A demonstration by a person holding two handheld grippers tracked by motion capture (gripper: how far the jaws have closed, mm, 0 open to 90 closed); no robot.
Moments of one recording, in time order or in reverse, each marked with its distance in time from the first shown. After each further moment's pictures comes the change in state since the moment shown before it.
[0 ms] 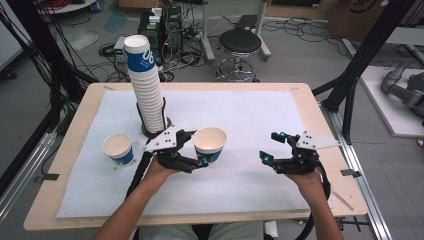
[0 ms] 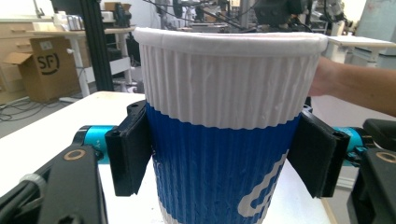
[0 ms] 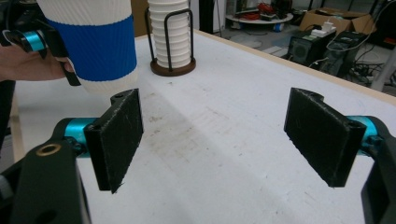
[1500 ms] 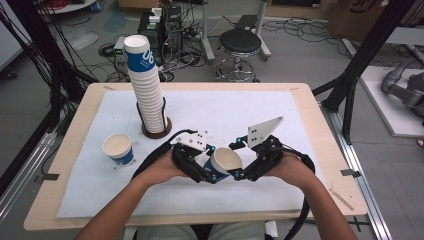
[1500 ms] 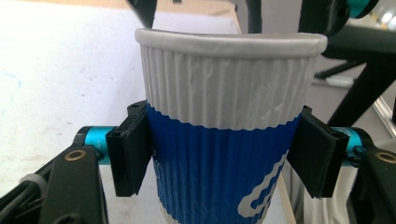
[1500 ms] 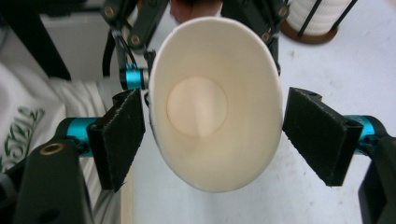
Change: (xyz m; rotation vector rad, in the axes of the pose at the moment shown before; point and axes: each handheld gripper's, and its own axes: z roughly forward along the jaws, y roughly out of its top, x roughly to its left) left arm -0.011 0.026 0.039 0.457 -0.249 -0.012; right arm 0.051 0.075 0.063 0.372 0.431 -0.303
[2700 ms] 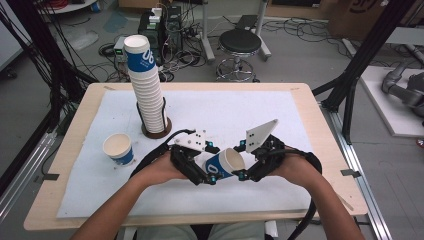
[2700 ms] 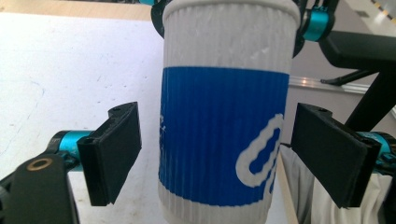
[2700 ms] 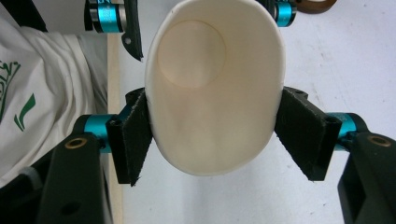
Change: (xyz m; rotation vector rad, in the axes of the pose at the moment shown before) left arm -0.009 0.009 -0.002 0.045 0.056 0.020; right arm 0.007 0.008 -0.003 0.206 -0.054 -0.086
